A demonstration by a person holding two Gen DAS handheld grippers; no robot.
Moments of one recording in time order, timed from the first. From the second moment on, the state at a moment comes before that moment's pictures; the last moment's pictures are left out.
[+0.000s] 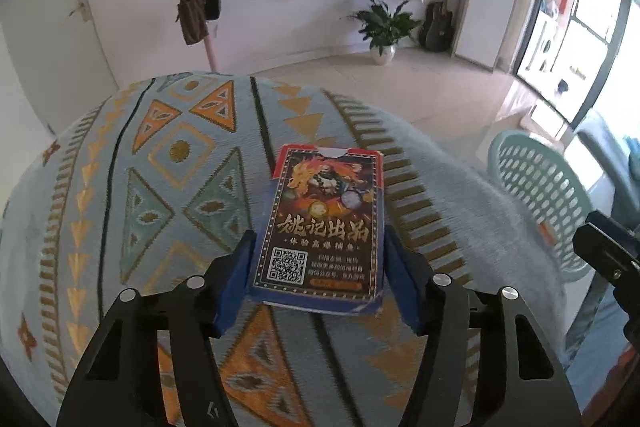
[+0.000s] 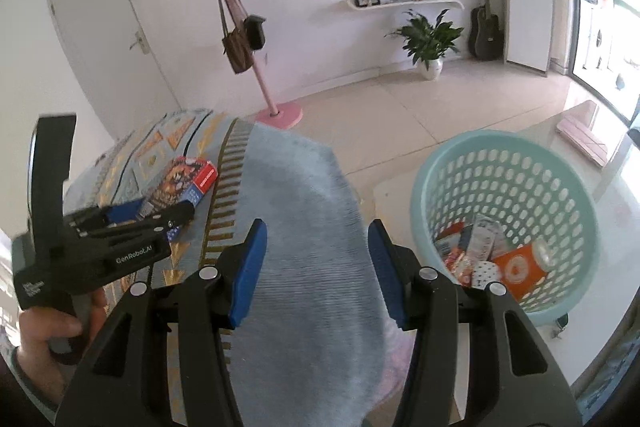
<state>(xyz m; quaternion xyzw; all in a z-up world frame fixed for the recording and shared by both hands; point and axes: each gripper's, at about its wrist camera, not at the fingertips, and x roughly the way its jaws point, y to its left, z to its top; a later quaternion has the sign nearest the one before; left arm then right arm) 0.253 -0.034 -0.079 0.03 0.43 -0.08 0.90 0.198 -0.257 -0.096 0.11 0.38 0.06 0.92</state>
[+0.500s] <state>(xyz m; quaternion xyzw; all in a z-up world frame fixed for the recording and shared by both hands) 0.233 -0.102 -0.036 0.00 0.37 -0.13 0.92 0.177 -0.314 -0.101 0.16 0.37 0.04 0.92</state>
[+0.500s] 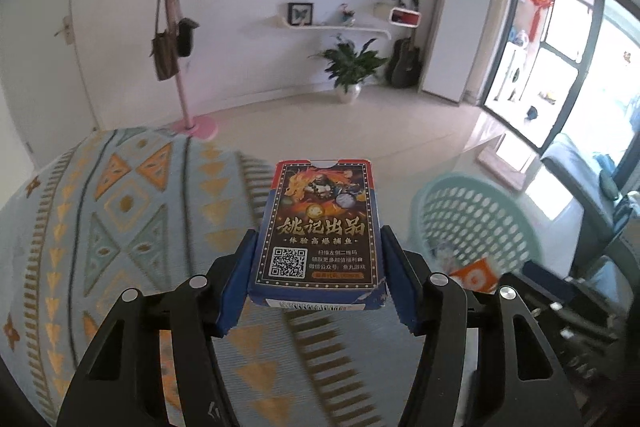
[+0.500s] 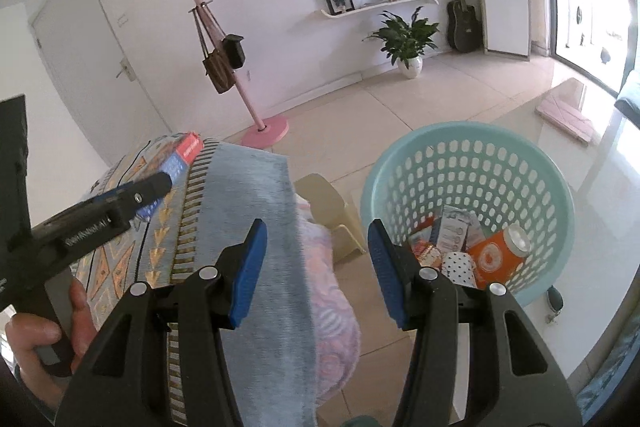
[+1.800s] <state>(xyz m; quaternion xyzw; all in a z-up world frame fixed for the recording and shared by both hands) 0.241 -0.195 -0.063 -0.02 0.40 -0.27 0.88 0.166 -0.421 -0.115 0.19 0.36 -0.08 0.91</state>
